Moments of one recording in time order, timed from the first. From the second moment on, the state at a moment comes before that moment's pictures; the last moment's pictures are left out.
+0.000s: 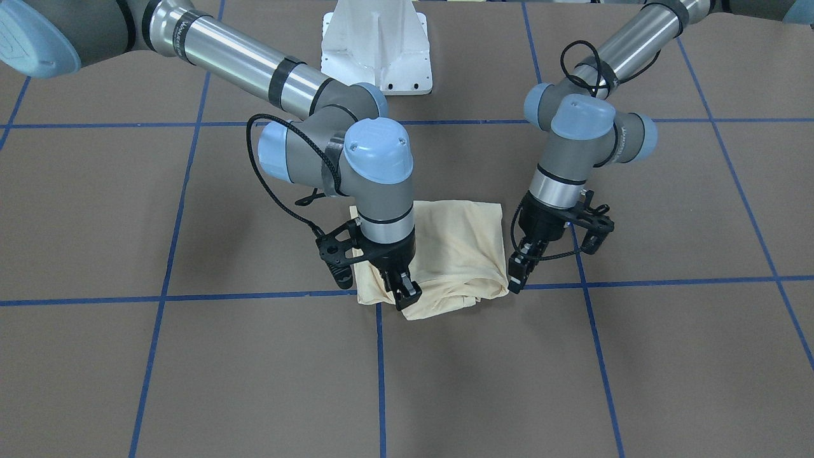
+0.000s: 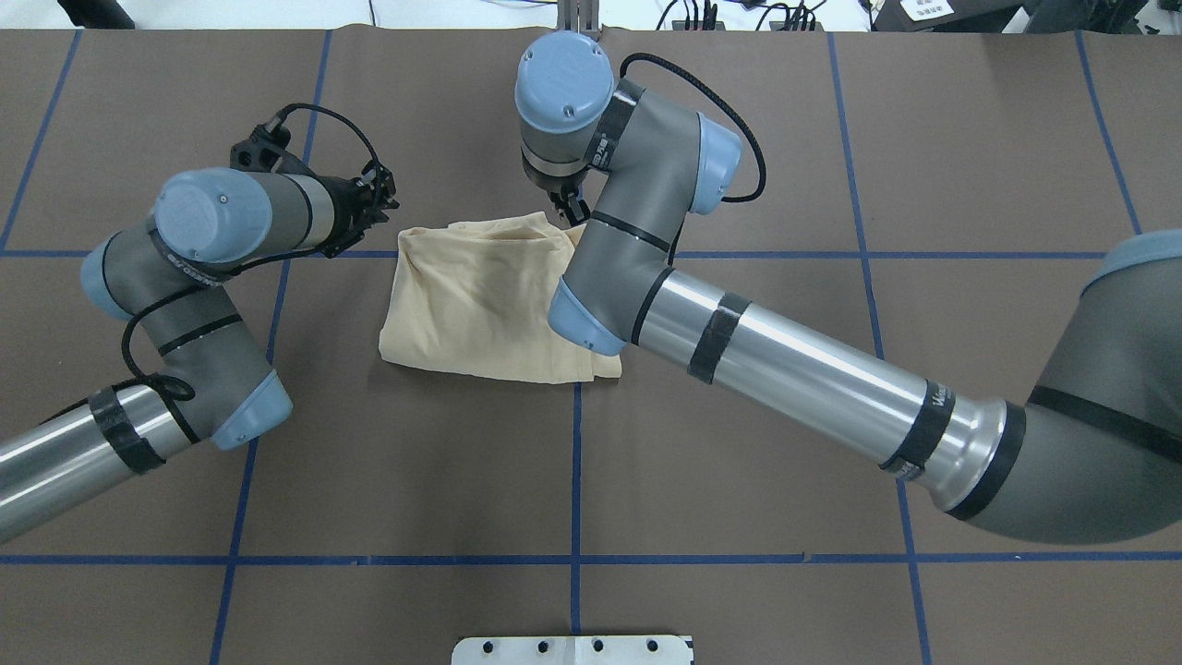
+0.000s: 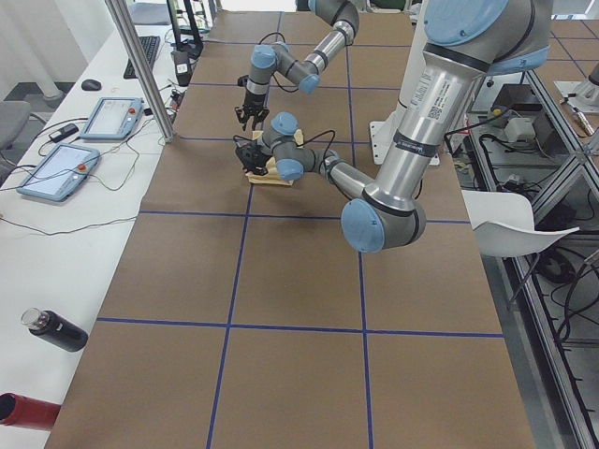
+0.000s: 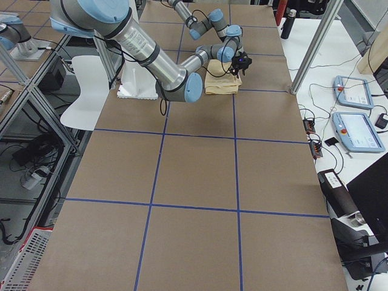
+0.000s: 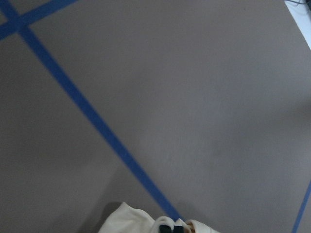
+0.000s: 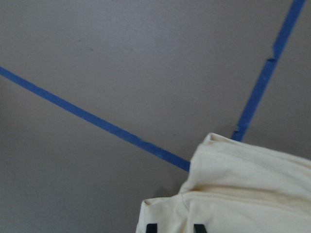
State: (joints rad) left arm -0.73 -2.05 -1.44 -2.33 -1.62 -1.94; right arm 0.67 -0.47 1.00 -1.22 1.78 2.24
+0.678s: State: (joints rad) left arm -0.91 -2.03 -1.43 -2.35 -1.83 -1.48; right arm 0.86 -0.60 1.10 -1.22 1.99 1.85
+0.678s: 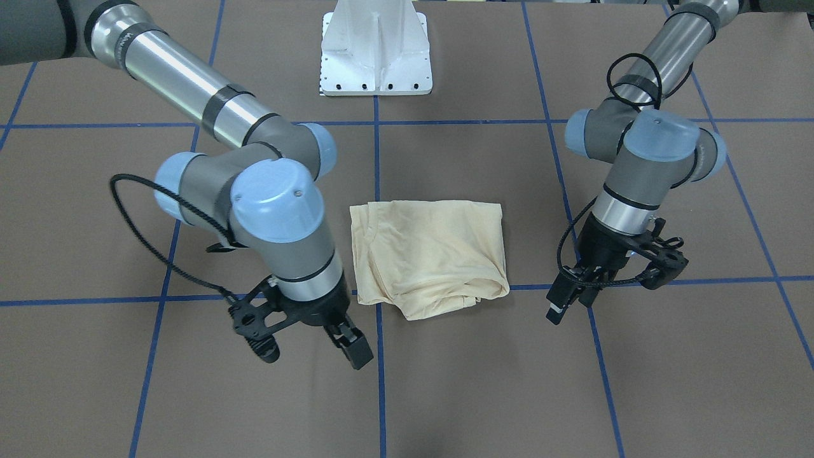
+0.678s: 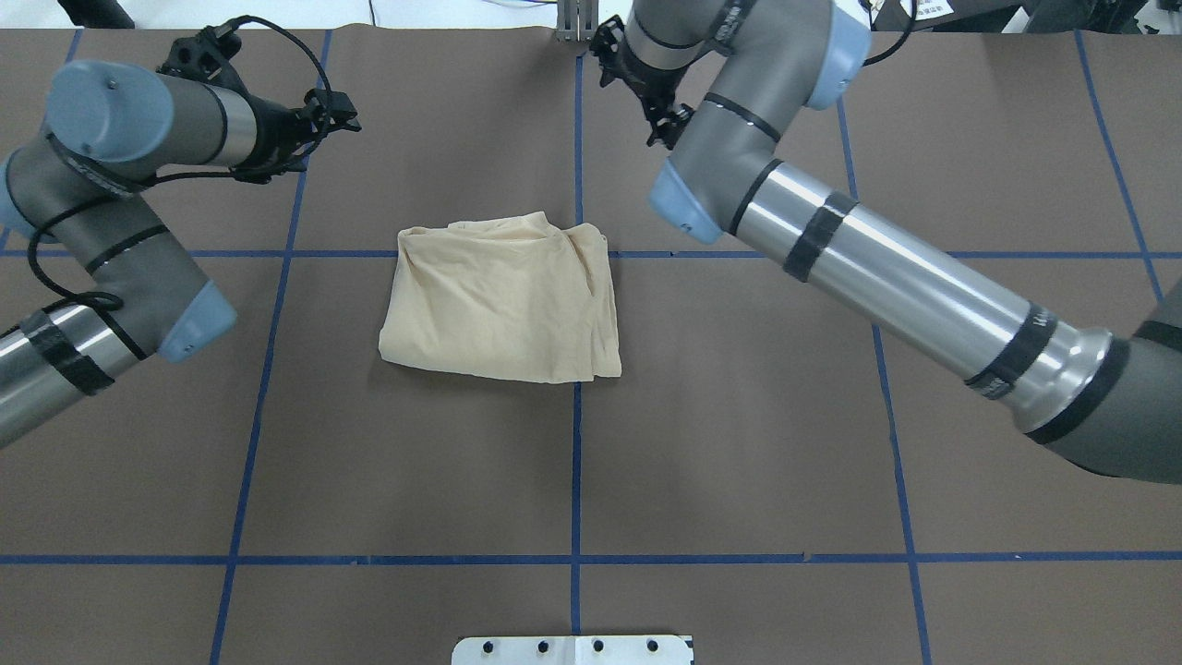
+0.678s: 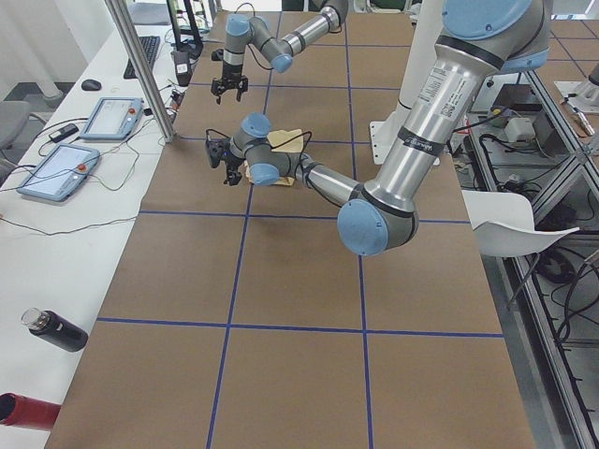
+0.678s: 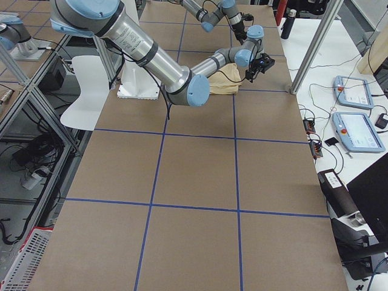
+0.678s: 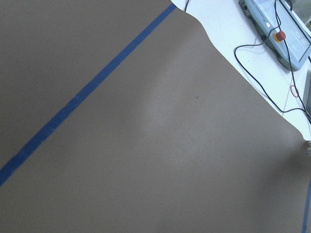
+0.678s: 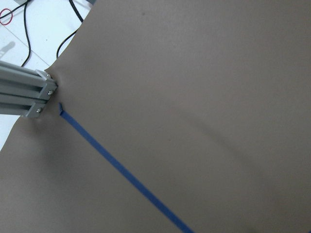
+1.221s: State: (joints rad) left arm -1.16 -1.84 -1.52 -2.34 -2.06 -0.69; right arm 1.16 -0.97 1.34 -1.37 2.22 1.02
